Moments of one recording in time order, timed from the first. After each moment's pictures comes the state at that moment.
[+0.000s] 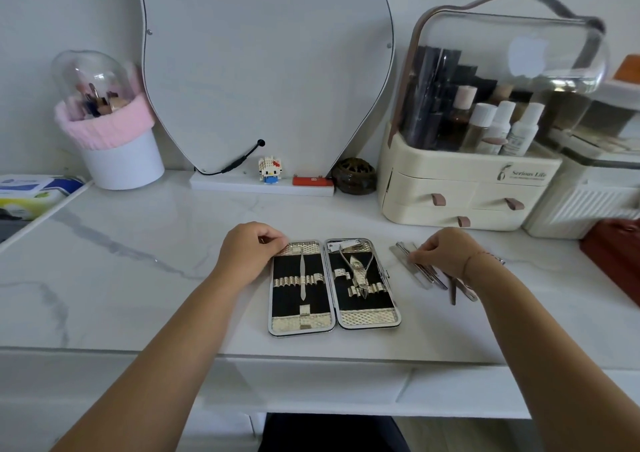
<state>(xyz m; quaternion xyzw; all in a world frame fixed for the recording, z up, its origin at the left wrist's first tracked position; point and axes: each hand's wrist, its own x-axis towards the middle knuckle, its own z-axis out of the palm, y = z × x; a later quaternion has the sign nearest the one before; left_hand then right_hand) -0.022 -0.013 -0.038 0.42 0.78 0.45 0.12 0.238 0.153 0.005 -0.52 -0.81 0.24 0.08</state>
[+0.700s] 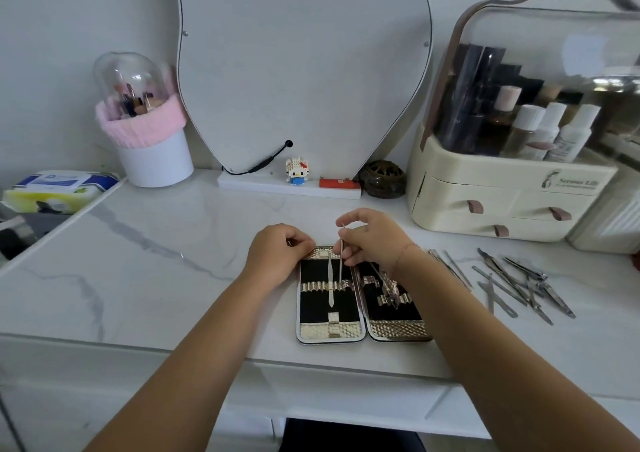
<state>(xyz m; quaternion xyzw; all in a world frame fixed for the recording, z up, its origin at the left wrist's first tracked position) -0.021 -0.012 -0.037 0.42 0.79 0.44 0.12 0.119 0.090 0.007 -0.31 -0.71 0.60 0.17</state>
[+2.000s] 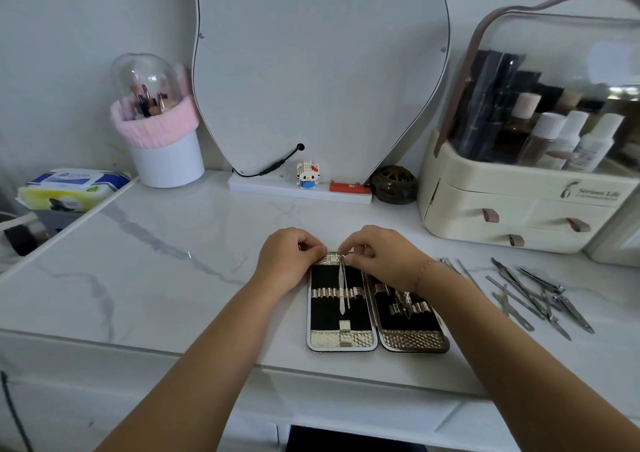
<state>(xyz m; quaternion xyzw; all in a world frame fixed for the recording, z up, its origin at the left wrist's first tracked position) -0.022 -0.012 -0.037 0.42 0.78 0.44 0.12 0.124 0.094 0.005 -0.21 -0.95 0.20 0.08</state>
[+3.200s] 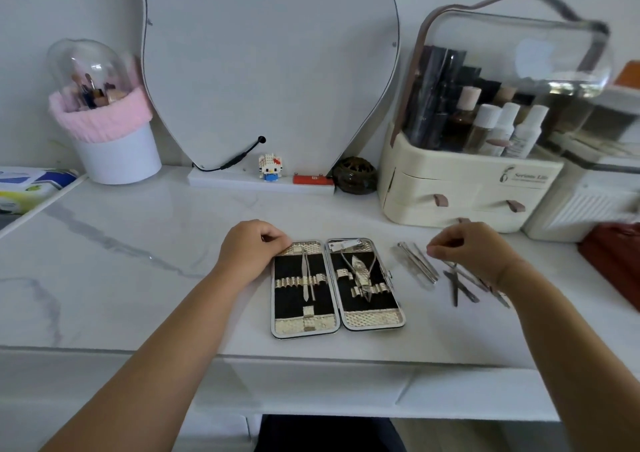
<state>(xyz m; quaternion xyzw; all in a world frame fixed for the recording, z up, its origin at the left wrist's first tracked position) -0.024 -0.010 -0.040 0.43 0.78 0.43 0.11 0.263 0.154 0.013 -0.43 -0.86 0.24 0.15</state>
